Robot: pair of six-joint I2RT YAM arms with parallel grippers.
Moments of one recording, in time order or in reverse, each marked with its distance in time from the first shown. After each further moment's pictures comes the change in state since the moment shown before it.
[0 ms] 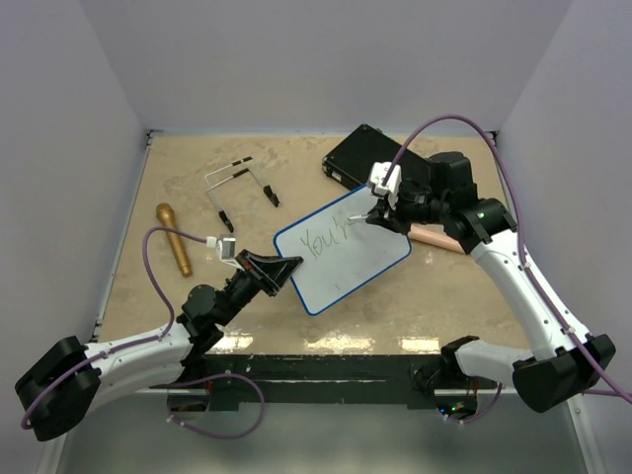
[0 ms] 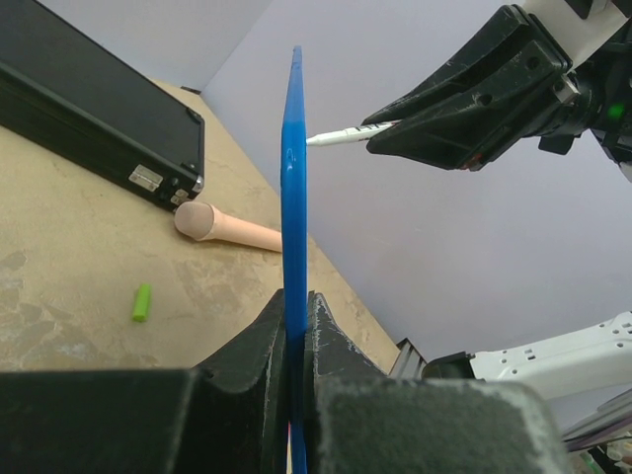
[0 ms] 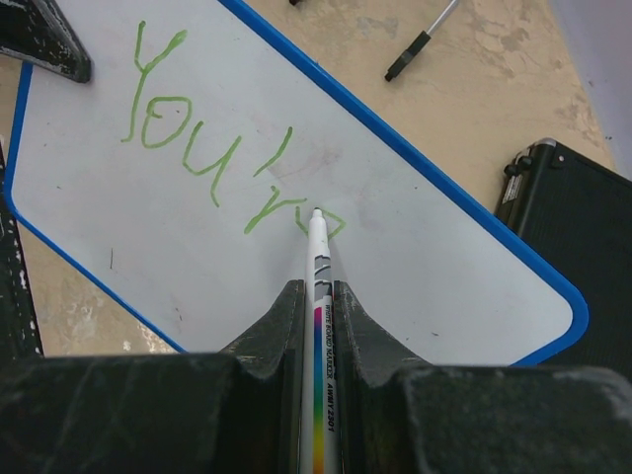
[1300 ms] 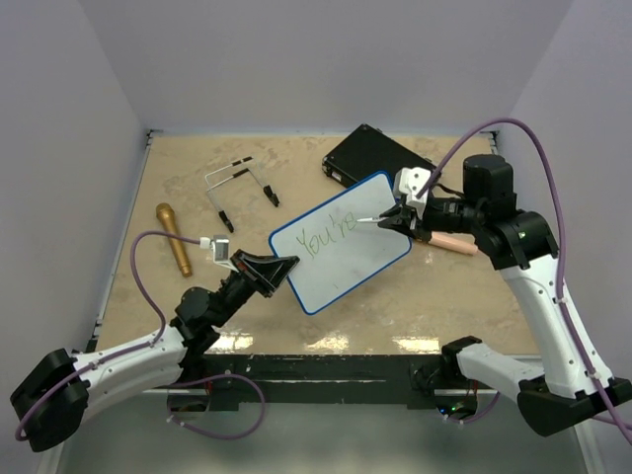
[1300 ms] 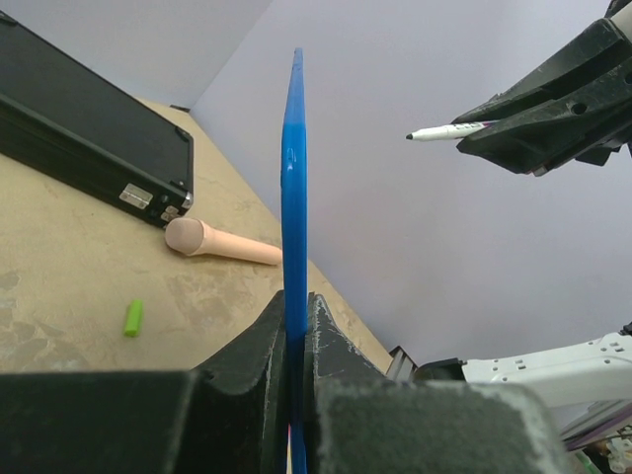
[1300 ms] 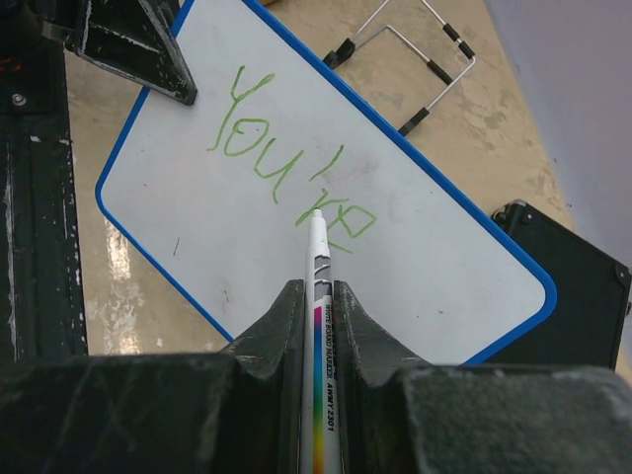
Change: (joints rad) left arm 0.008 -0.098 0.000 -0.060 0.008 0.012; right arm -0.049 -0.128 0.118 -0.169 -0.153 -0.060
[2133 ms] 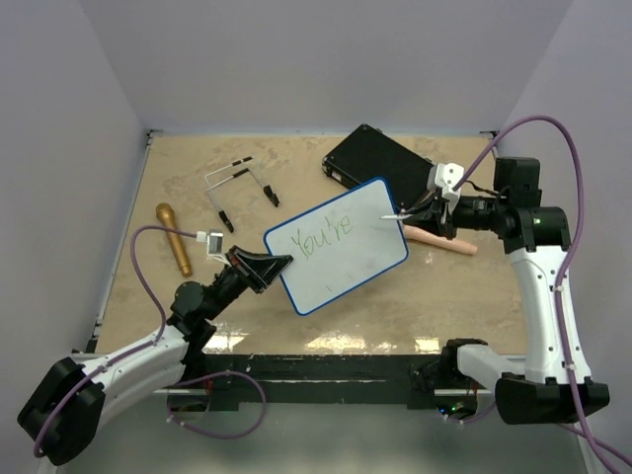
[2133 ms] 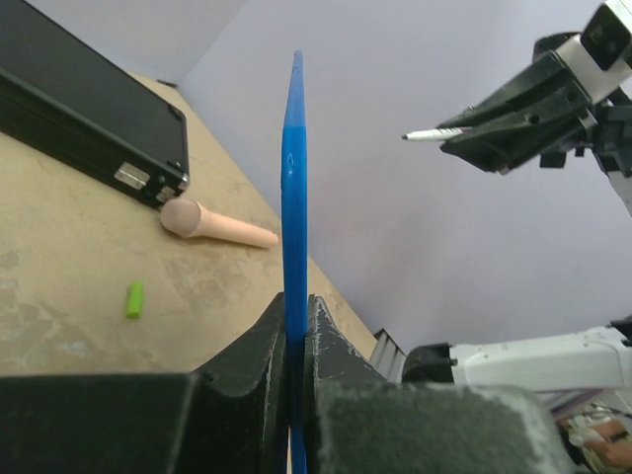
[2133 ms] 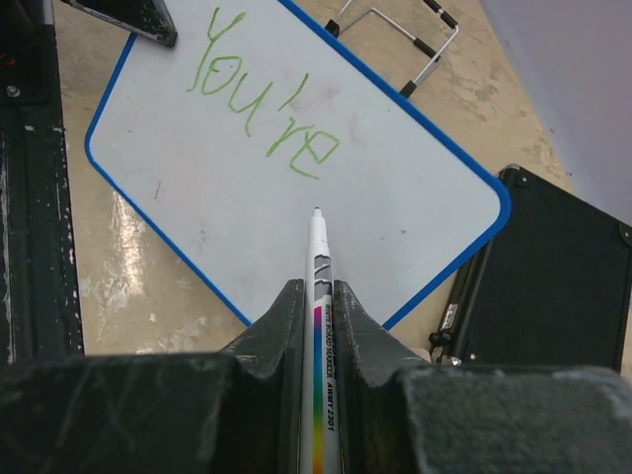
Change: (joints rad) left arm 0.204 0.017 -0.031 0.040 0.225 -0.112; right arm -0.324 0.027 -0.013 -0.167 -0.278 -0.227
